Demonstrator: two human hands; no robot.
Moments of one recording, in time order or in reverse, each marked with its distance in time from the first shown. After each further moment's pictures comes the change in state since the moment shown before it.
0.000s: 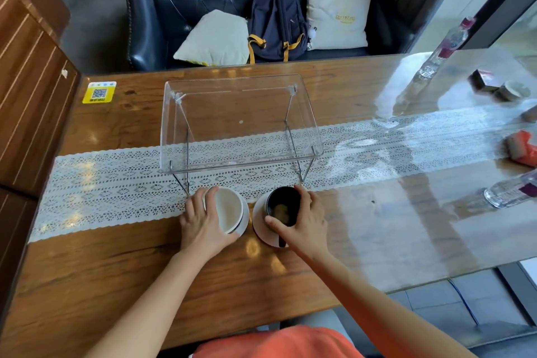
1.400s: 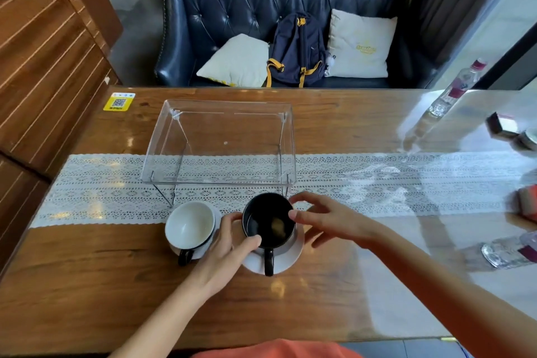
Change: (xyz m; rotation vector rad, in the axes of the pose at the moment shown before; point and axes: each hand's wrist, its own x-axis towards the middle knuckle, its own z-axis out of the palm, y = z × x) left_hand -0.050 0.139 -0.069 -1.007 -0.294 -0.173; right_hand 0.070 -0.016 -0.181 0.263 -0.858 -0.058
